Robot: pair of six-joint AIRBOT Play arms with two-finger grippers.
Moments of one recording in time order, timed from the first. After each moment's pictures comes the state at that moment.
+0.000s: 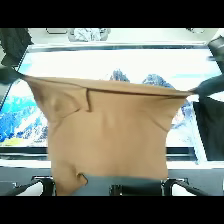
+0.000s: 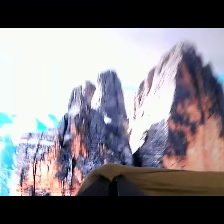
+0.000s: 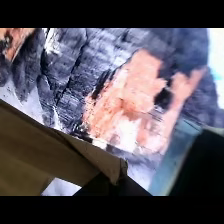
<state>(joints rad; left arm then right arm) 0.27 -1.24 1.55 1.15 -1.27 -1.37 -0.26 -1.35 1.68 -1.37 1.54 0.89</state>
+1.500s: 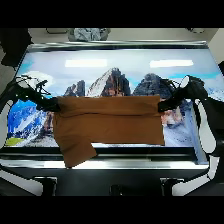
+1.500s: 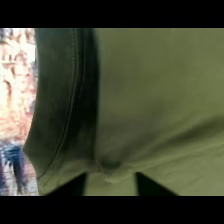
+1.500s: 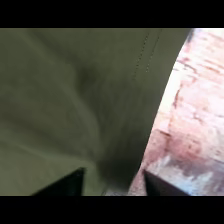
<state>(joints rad) 0.20 -1.78 1.56 1.21 -1.44 -1.40 -0.12 -1.77 1.54 -1.39 1.32 1.07</state>
